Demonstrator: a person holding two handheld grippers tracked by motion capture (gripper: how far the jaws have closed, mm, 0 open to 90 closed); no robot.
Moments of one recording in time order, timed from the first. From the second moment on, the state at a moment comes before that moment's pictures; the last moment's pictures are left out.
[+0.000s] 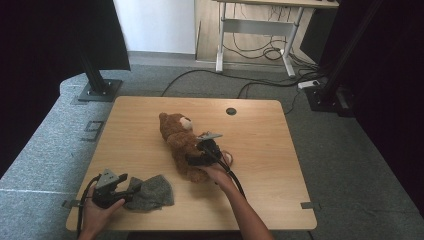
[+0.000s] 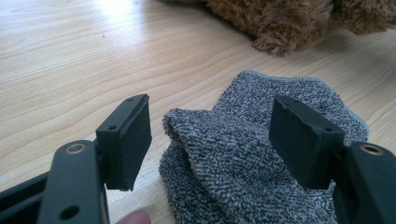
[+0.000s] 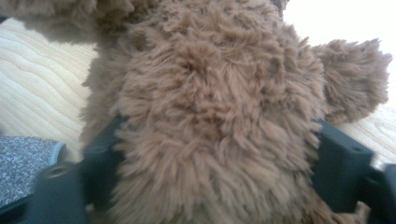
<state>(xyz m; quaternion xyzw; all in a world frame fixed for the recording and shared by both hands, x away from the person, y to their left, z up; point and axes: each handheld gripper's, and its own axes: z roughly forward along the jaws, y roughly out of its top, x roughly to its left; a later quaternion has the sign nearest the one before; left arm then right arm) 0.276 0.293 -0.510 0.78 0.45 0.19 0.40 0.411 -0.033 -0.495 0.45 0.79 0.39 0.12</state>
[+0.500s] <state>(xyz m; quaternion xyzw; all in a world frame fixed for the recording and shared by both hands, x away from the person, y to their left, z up) 0.278 0.296 -0.512 0.77 0.45 0.18 0.41 0.386 -0.064 -0.500 0.45 0.78 0.42 0.12</state>
